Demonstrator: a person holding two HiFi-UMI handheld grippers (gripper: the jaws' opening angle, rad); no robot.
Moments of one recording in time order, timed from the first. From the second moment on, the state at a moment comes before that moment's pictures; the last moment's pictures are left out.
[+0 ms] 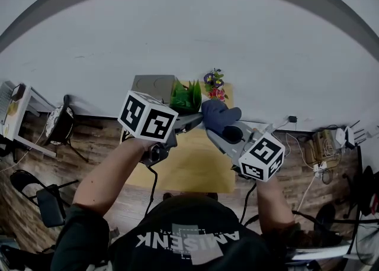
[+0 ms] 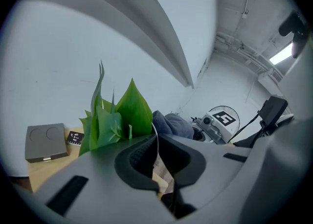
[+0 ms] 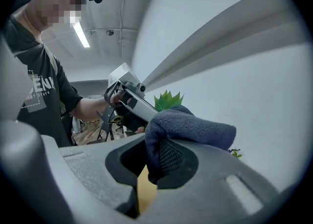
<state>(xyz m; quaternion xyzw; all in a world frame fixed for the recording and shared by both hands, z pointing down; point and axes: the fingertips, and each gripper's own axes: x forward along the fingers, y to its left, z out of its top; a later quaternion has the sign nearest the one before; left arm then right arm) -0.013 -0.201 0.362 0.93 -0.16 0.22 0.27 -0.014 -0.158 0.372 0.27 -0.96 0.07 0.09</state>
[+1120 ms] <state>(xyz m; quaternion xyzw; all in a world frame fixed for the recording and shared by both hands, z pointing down) -0.030 -0.192 0.348 0.93 -0.19 0.17 0.28 -0.062 -0.133 0.440 0.22 -0.95 0.11 0.18</state>
